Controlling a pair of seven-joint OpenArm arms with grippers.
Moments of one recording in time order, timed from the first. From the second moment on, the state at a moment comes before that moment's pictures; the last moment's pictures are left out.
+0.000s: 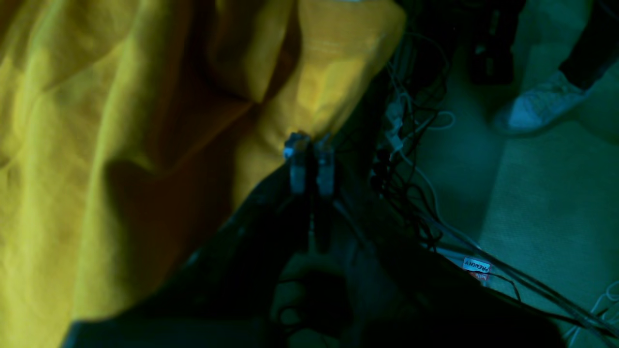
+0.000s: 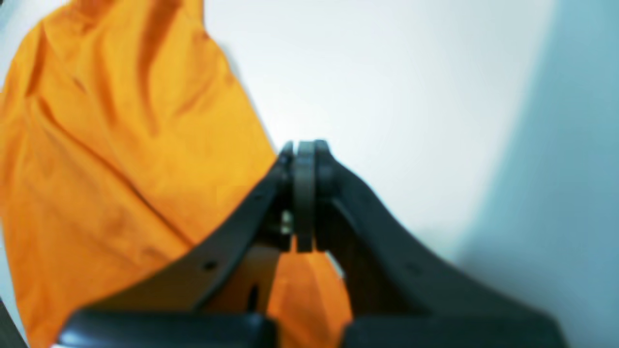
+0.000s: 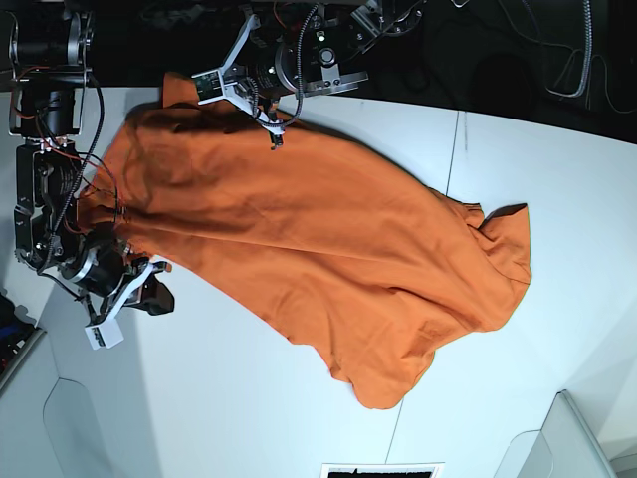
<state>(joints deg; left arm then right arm) 9.6 -4.8 46.5 97.9 8.9 -27.6 37.5 19.1 19.7 1.0 68.1 36.9 32.2 -44.3</state>
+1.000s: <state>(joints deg) 9.8 -13.3 13.1 97.9 -7.9 -35.6 36.9 13.3 19.4 -2.3 68.1 44.3 33.8 -60.6</state>
